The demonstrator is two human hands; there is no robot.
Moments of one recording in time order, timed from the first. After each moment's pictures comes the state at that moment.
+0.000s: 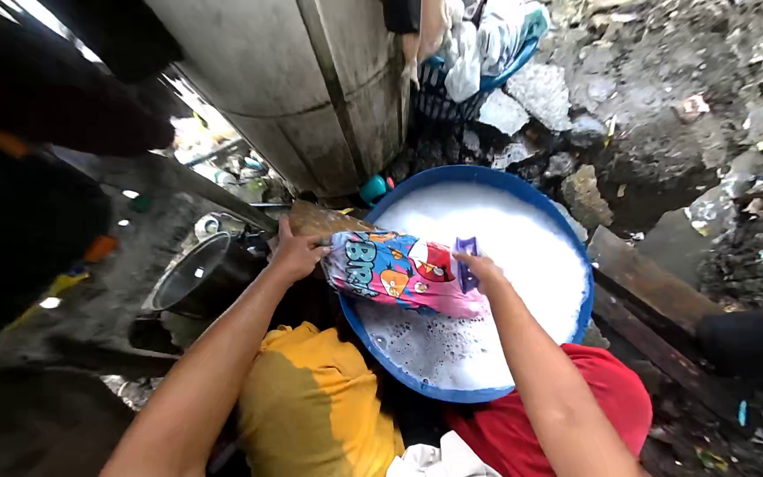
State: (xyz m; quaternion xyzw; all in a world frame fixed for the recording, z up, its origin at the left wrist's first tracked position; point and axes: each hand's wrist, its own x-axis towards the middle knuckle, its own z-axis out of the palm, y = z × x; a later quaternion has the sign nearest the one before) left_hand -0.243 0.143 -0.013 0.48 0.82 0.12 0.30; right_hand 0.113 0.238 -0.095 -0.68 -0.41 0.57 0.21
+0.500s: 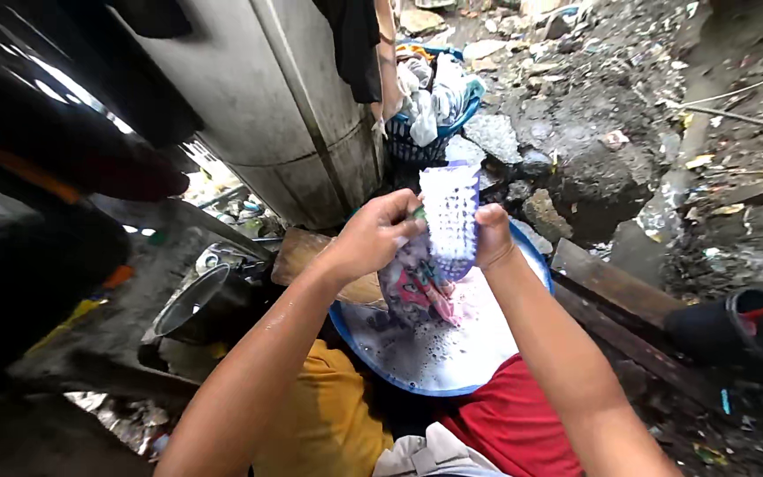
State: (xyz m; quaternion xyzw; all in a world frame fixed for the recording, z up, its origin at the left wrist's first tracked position) left_hand -0.087 0.130 0.157 0.70 0.42 0.41 0.41; right_hand 0.120 0.206 0.100 0.01 -0.49 0.80 0.34
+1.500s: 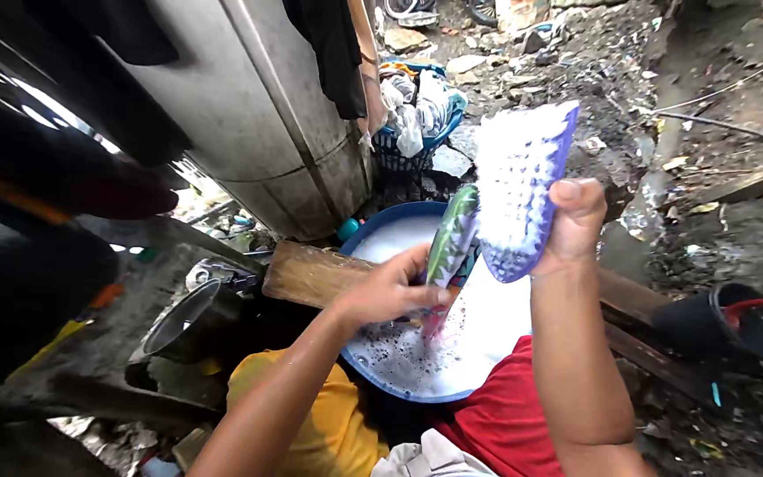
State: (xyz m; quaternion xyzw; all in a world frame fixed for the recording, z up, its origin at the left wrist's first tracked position) left_hand -0.056 0.097 0.124 0.67 0.29 0.39 0.56; right_hand 0.160 0.151 0.193 -0.07 -0.51 0.69 0.52
